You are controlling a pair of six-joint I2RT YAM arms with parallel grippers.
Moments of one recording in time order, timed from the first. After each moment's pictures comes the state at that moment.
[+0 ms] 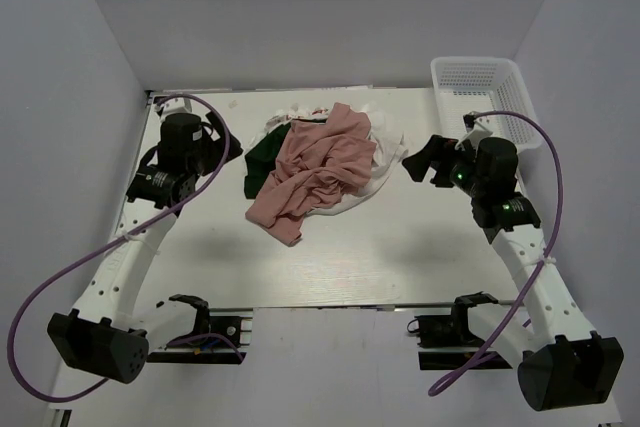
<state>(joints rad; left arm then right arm) -0.26 1.10 1.19 -0.62 -0.23 -0.61 0.16 0.94 0.84 -0.28 -0.30 0.37</state>
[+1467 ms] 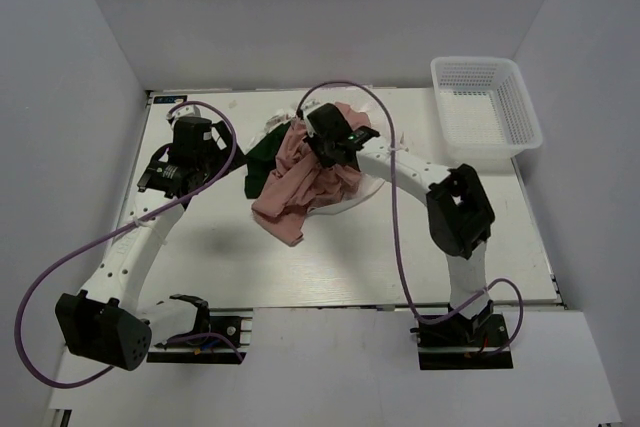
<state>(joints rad) -0.26 1.17 1.14 -0.68 -0.20 -0.64 0.75 2.02 1.66 -0.45 0.18 -0.04</state>
